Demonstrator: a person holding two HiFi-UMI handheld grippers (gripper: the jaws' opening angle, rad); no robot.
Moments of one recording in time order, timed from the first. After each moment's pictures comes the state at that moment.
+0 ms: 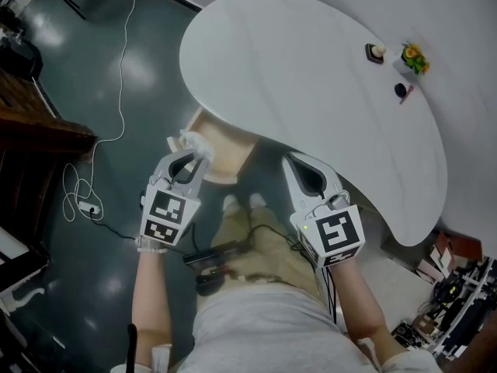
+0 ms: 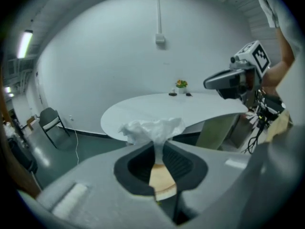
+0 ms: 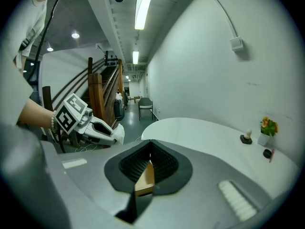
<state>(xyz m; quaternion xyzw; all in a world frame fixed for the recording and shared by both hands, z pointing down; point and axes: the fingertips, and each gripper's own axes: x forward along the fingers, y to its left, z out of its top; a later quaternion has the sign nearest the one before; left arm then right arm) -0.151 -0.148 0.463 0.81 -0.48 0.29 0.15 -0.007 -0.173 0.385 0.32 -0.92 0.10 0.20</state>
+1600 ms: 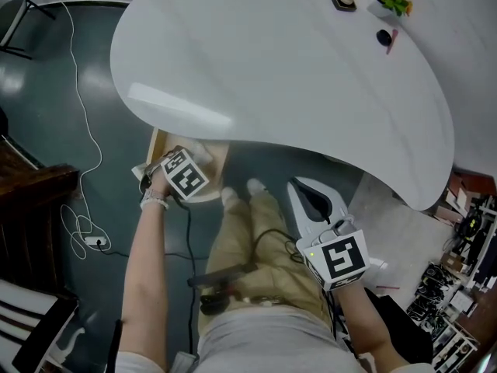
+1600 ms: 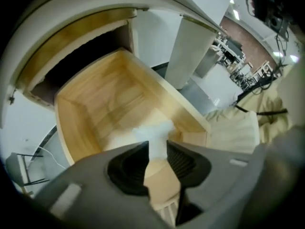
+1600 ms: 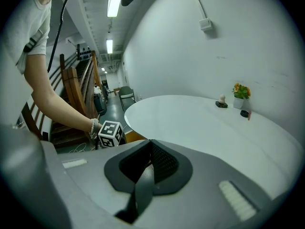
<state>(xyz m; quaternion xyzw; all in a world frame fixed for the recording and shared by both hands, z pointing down) -0.126 -0.163 0.729 0.74 -0.13 0.63 0.21 0.066 -0.158 0.466 0.42 -0.86 0.19 0.24</state>
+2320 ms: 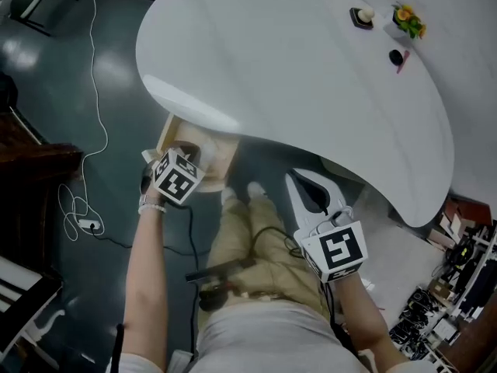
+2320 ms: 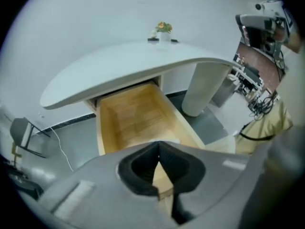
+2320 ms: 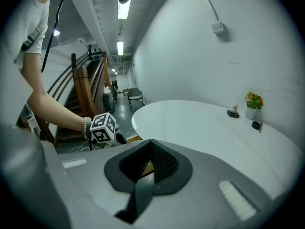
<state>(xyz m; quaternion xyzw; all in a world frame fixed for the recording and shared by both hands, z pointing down) -0.132 -0.182 0.664 0.79 -0.29 0.50 0.21 0.045 -0.164 0.454 0.37 -0.88 0.16 0.24</state>
